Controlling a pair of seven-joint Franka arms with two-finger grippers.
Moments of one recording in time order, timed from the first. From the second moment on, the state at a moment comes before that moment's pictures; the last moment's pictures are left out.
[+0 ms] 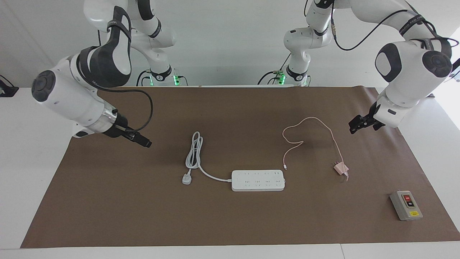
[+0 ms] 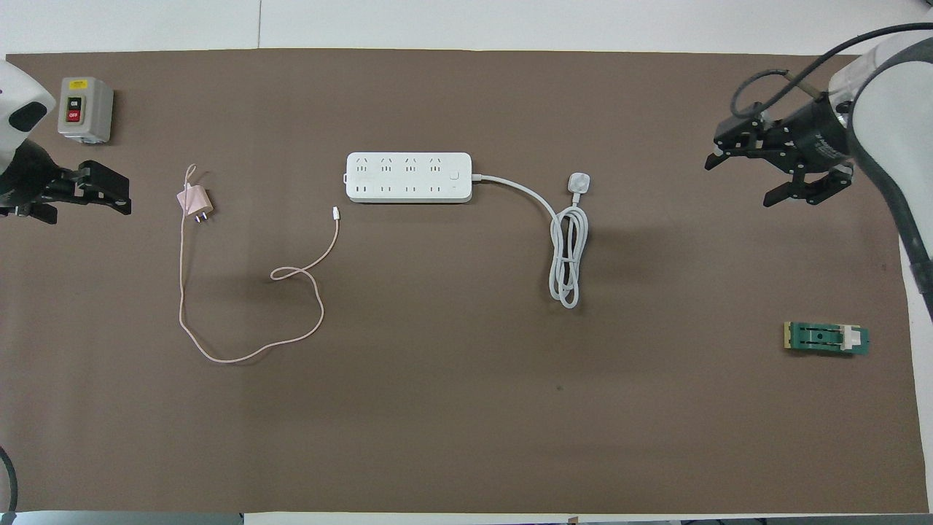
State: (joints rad) left arm 0.07 0.16 -0.08 -1.58 0.05 1.62 -0.08; right arm 0.03 0.36 -0.11 -1.38 0.28 1.54 0.35
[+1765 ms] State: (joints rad) left arm 0.03 -0.07 -0.09 -1.85 0.03 1.69 -0.06; right arm -0.08 -0.04 -0.02 -1.65 -0.03 1.54 -0.12
